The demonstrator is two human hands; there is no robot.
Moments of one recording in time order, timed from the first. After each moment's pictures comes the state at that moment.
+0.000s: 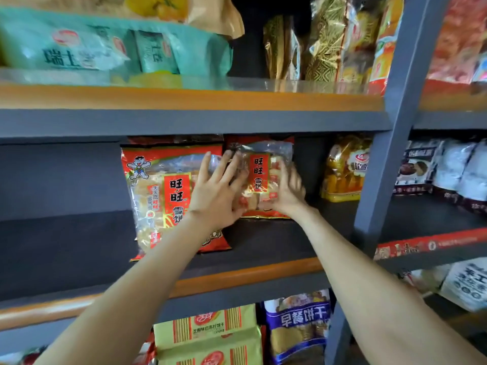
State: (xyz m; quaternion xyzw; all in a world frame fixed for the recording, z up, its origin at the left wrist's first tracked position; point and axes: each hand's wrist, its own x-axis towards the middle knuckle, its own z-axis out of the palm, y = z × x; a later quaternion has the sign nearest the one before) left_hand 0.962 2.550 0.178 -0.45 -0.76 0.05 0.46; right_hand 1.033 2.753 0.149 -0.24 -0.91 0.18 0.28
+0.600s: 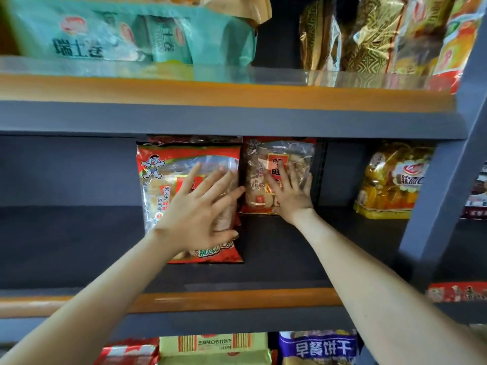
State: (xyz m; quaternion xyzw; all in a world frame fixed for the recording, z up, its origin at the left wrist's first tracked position) left_hand 0.932 2.498 0.165 -0.50 -0.72 0.06 0.48; right_hand 0.970 2.763 0.144 -0.18 -0.96 -0.15 0.16
